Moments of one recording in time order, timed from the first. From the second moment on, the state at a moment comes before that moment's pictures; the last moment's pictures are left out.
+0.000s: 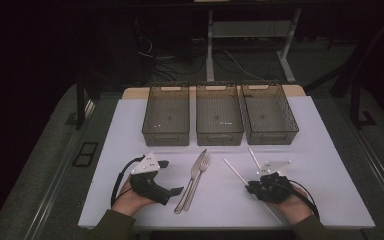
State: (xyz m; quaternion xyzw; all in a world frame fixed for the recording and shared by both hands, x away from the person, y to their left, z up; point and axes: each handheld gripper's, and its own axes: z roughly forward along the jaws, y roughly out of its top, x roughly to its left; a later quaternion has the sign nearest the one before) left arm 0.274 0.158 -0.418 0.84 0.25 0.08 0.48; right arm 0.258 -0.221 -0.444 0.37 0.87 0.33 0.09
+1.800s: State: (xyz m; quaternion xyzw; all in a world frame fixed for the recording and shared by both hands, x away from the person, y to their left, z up) left arm 0.272 0.161 -0.420 0.84 0.23 0.08 0.48; right arm 0.269 -0.237 -0.398 0.38 0.83 0.40 0.10
